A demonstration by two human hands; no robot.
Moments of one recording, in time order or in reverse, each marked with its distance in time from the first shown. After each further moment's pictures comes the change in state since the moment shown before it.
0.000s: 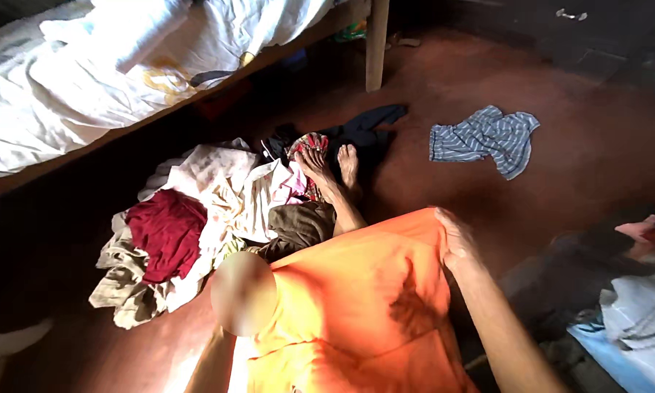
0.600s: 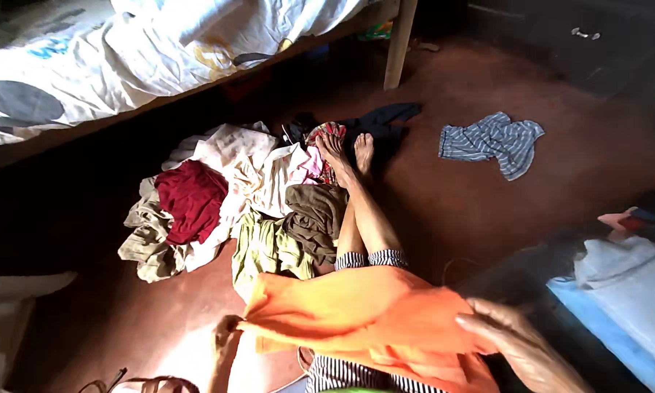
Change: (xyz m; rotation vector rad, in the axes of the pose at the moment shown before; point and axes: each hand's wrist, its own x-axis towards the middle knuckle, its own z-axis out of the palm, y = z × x) left_hand -0.184 -0.113 0.142 -0.820 0.484 -0.180; right_hand -0.180 -0.010 -0.123 -0.393 -0.620 -0.096
